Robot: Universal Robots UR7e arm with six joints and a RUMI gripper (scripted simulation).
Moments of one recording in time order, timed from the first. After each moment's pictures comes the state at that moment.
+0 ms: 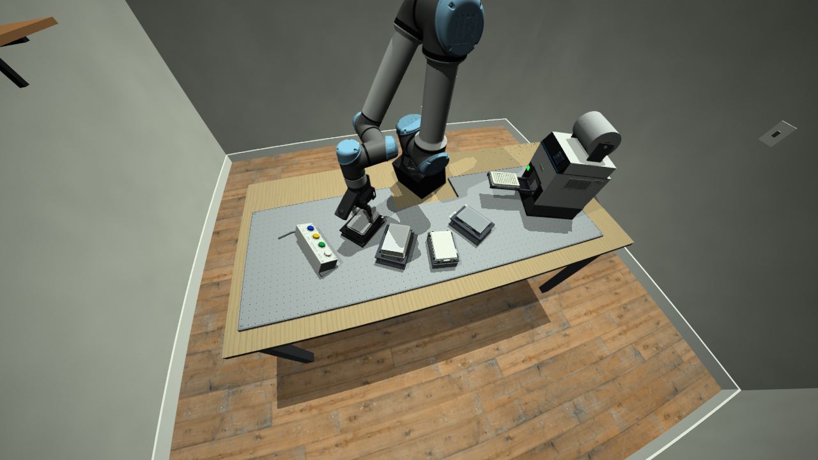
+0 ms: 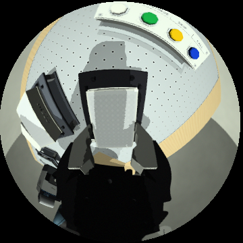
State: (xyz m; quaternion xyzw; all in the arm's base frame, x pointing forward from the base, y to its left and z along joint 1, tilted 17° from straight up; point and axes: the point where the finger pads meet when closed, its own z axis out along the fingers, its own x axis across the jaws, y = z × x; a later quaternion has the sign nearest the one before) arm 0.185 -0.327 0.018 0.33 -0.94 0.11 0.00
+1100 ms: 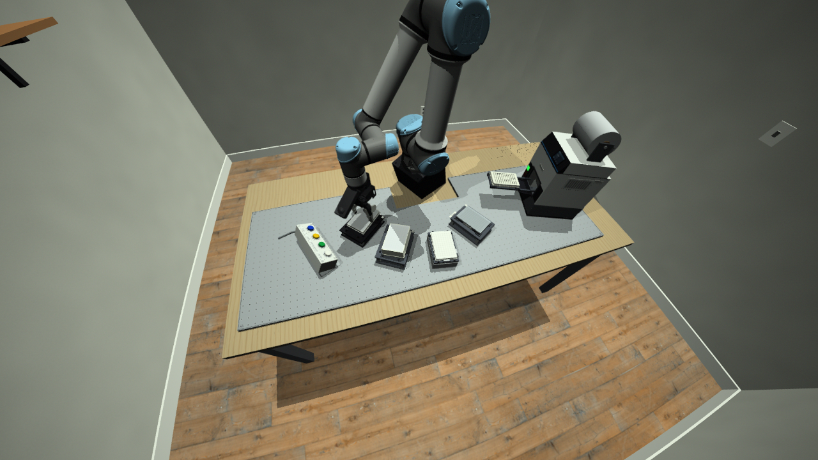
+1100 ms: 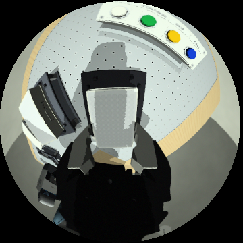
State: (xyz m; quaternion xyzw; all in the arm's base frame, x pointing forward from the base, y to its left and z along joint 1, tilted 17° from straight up) arm 0.185 -0.323 0.026 0.34 -0.94 0.11 0.00
